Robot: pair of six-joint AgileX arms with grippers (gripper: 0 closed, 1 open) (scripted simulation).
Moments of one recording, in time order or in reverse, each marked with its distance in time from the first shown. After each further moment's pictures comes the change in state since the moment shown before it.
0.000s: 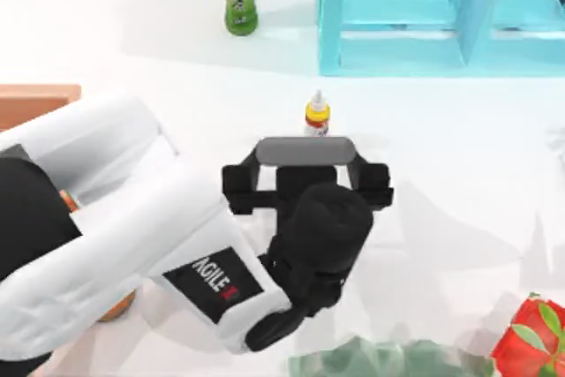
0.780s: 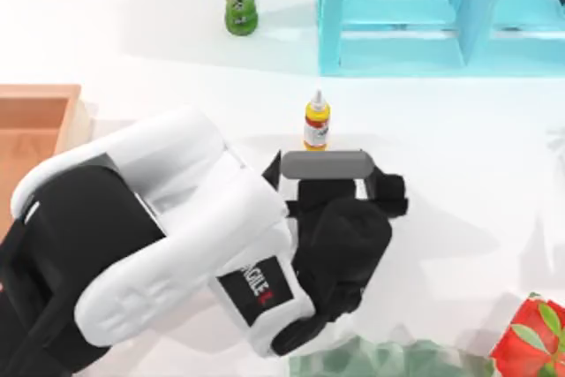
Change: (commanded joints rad) left arm -0.006 0.172 0.117 0.067 -0.011 0.013; right arm 0.000 0.000 0.000 0.000 0.000 0.000
